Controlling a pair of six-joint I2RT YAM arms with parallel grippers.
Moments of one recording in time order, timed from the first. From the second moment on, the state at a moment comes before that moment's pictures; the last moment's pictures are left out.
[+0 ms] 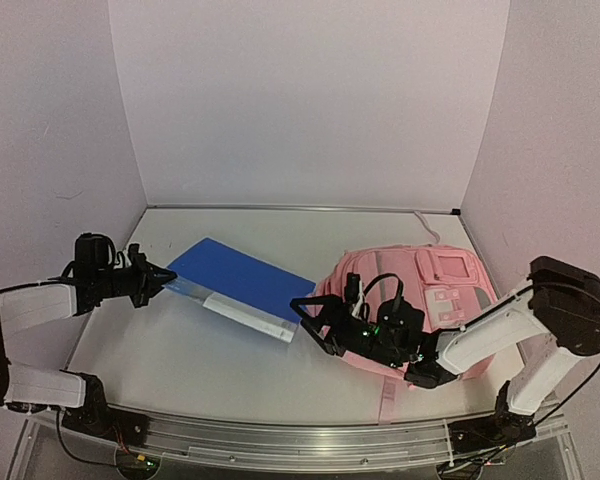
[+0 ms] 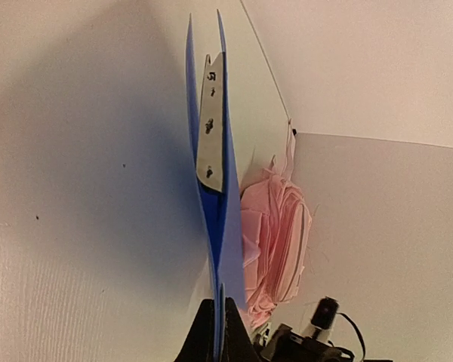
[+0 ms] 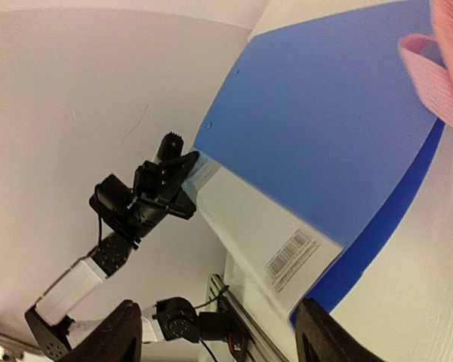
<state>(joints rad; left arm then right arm) -0.07 1.16 0.49 0.12 0.74 -1.04 1.13 1.69 0.56 1.04 0.11 1.33</state>
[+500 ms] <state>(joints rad) 0.12 1.04 0.65 -0.14 0.72 -0.91 1.01 1.41 1.01 0.01 0.36 0.77</state>
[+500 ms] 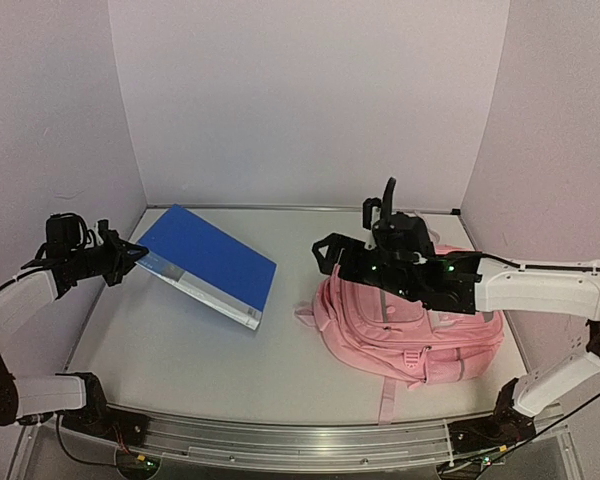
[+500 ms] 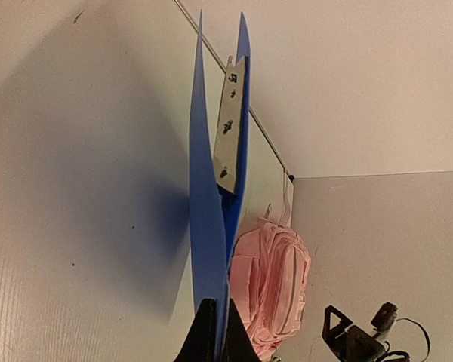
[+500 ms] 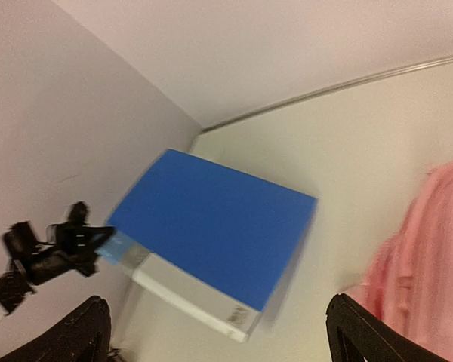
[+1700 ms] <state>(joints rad) 0.11 0.97 0.72 -0.21 0.90 -0.87 0.92 1.72 1.28 -0.76 0.74 0.75</state>
